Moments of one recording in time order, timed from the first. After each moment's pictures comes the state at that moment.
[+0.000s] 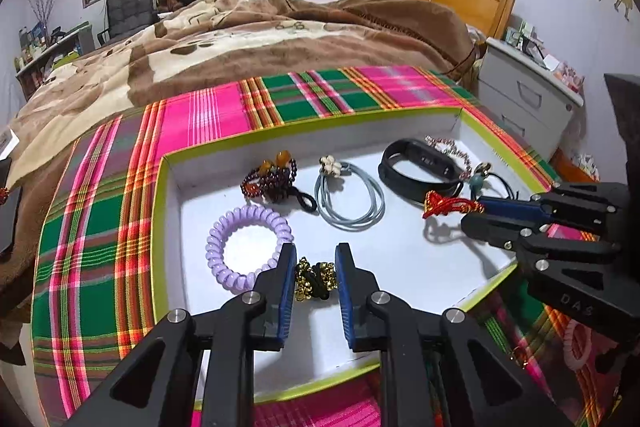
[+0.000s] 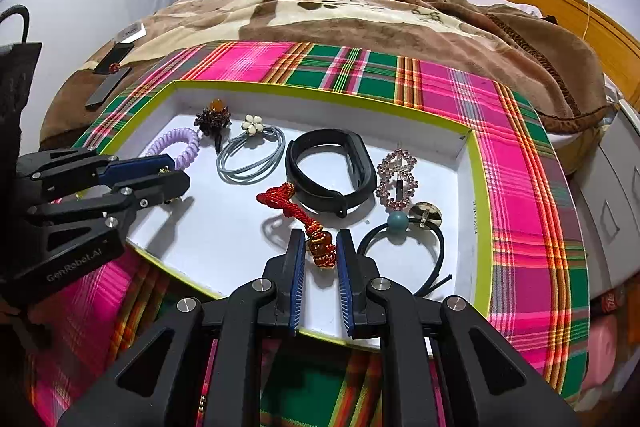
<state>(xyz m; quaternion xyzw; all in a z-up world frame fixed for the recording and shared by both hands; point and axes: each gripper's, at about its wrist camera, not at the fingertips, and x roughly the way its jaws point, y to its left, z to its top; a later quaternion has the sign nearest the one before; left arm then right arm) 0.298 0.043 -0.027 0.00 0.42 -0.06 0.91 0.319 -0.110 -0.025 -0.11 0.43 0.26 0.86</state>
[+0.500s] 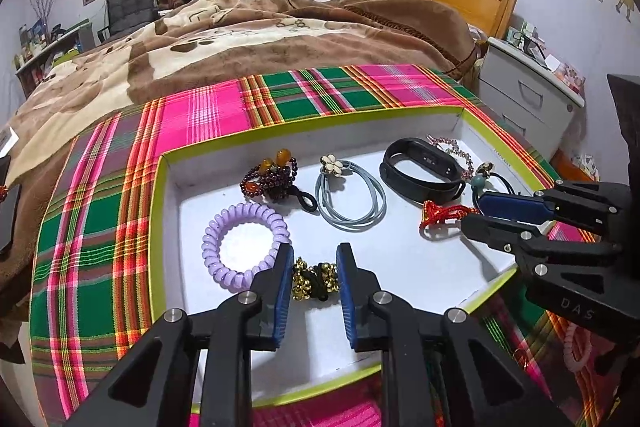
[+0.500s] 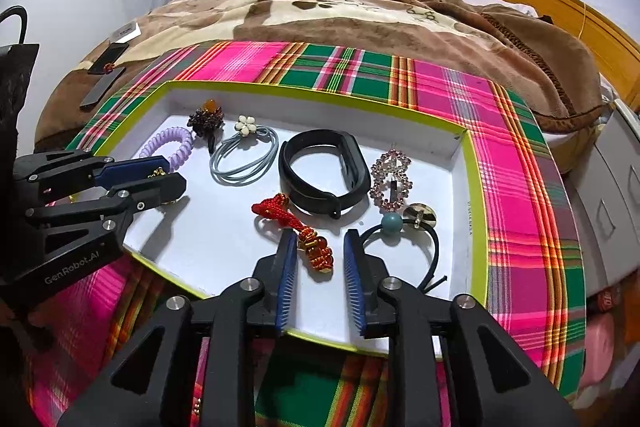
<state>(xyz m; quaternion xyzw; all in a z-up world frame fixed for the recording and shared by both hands) 0.301 0.046 -0.026 -0.01 0.42 -0.06 0.90 0.320 -0.110 -0.025 -0.11 0.43 0.24 0.86</state>
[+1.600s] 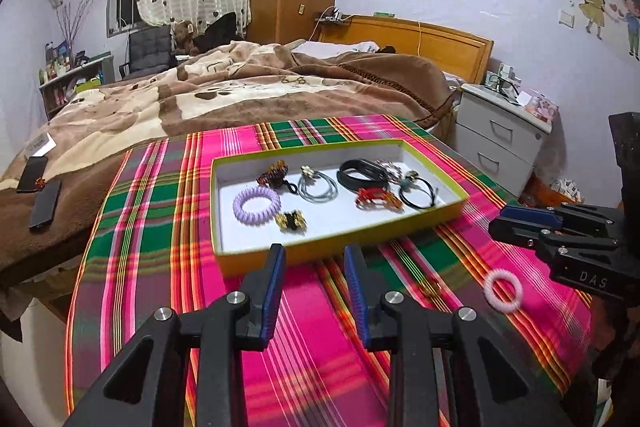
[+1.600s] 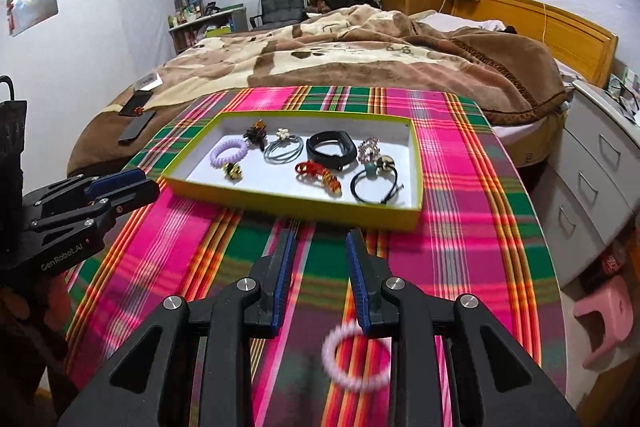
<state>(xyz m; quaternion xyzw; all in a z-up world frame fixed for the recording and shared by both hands) 0.155 0.036 0.029 -0.02 0.32 -0.05 0.94 0.198 -0.170 0.024 -0.04 0.36 0.24 0.90</state>
